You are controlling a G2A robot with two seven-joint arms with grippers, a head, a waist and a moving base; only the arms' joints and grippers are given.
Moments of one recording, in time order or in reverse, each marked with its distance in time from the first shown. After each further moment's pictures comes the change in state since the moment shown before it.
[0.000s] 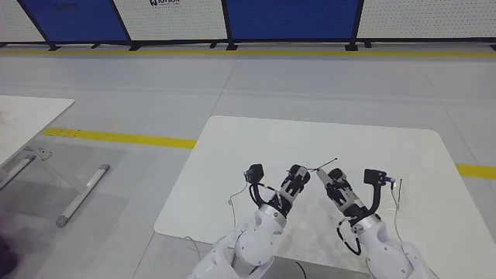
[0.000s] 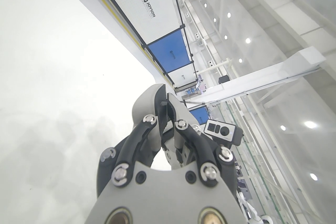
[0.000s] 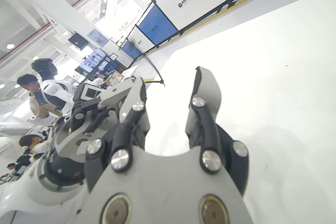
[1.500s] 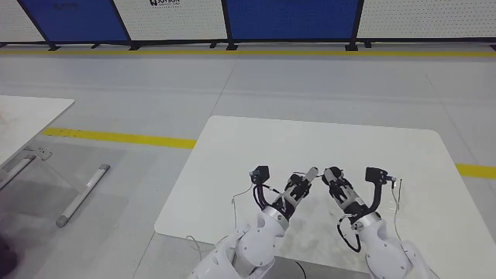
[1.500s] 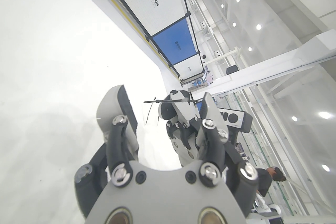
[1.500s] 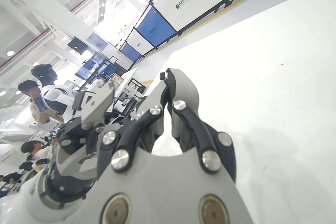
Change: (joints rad) left arm -0.012 0.010 0.018 0.022 0.062 0.027 -0.068; right arm 0.017 -0.005 -0.003 0.030 0.041 0.018 -0.012
